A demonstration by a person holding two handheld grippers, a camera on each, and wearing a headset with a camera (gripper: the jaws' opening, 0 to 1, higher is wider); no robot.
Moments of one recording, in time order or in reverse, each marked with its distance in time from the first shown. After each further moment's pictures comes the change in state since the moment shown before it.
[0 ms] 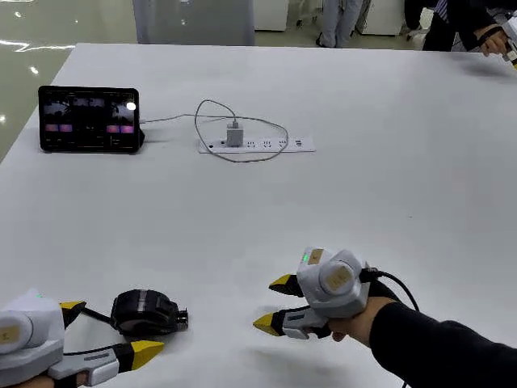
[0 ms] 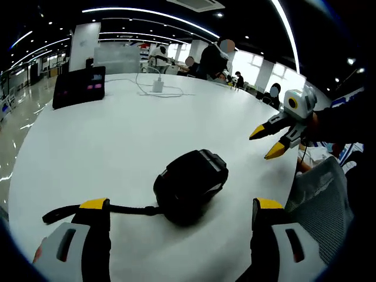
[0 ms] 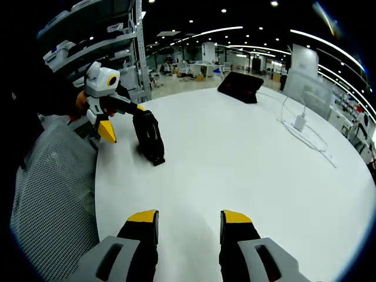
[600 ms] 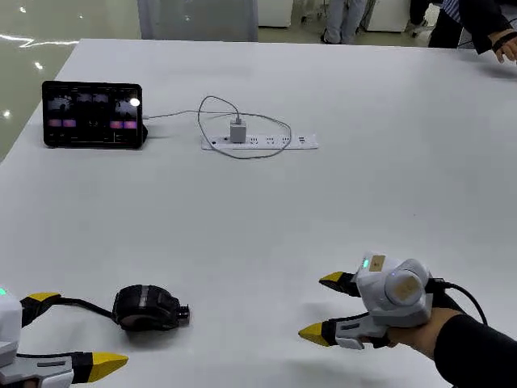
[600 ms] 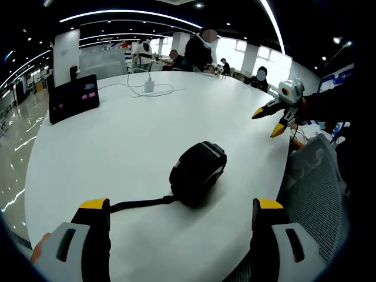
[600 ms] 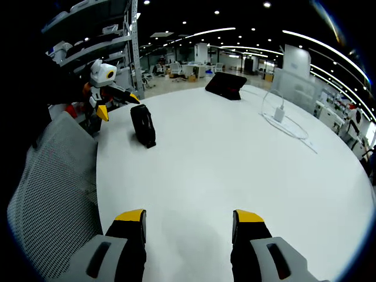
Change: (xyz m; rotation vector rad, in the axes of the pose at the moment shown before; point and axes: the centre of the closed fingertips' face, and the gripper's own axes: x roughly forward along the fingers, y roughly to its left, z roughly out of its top) left arm -0.034 0.011 0.007 0.130 0.036 -0.041; right arm -0.055 -0.018 -0.038 0.012 -0.011 -0.065
